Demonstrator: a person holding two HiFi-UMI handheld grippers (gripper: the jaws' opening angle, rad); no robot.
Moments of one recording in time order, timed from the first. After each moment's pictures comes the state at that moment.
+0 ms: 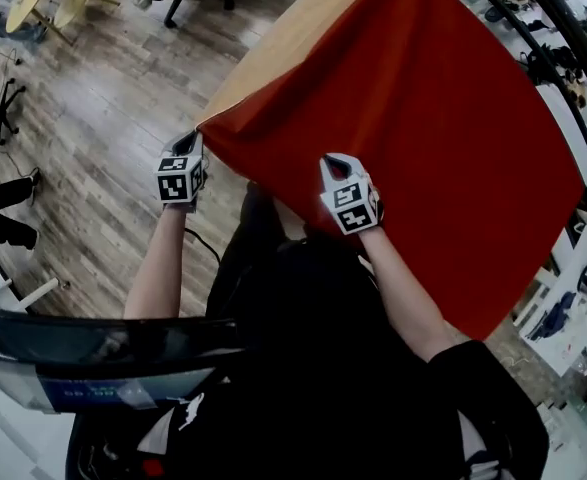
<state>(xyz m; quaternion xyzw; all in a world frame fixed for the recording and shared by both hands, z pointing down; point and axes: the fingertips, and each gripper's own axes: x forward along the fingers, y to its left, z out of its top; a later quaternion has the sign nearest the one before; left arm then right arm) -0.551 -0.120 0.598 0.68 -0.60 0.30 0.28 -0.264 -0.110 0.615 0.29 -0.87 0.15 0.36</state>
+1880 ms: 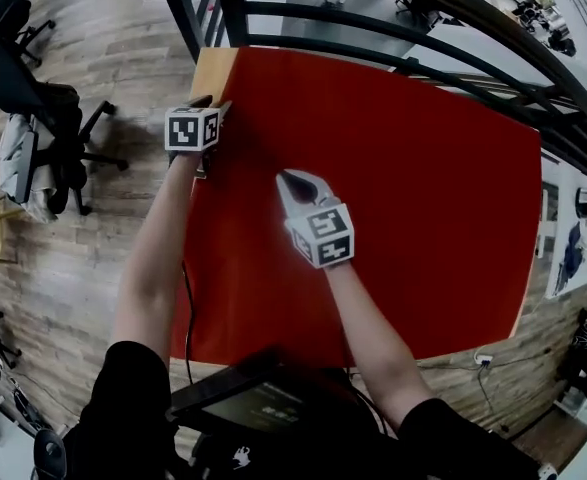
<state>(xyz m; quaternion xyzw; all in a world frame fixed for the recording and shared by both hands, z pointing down) -0.223 -0.700 0.601 0.87 -0.34 0.28 0.23 -0.165 -0.486 0.549 0.56 -0.79 0.22 0.13</state>
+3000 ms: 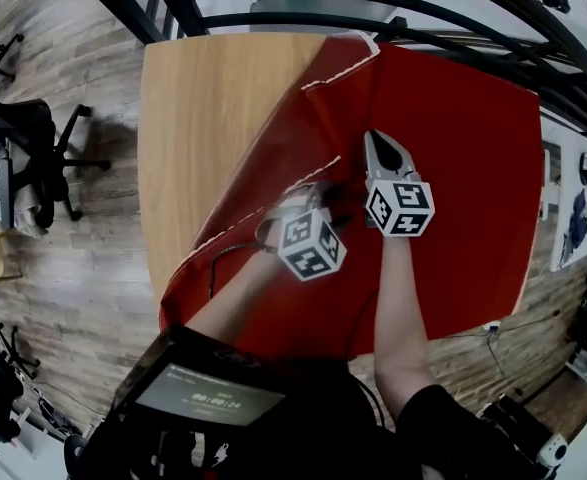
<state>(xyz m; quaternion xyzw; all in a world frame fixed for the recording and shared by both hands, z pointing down) 0.008 -0.331 0.605 0.93 0.06 0.37 0.01 0.088 -0.450 0.553 0.71 -0.66 0.21 0.10</state>
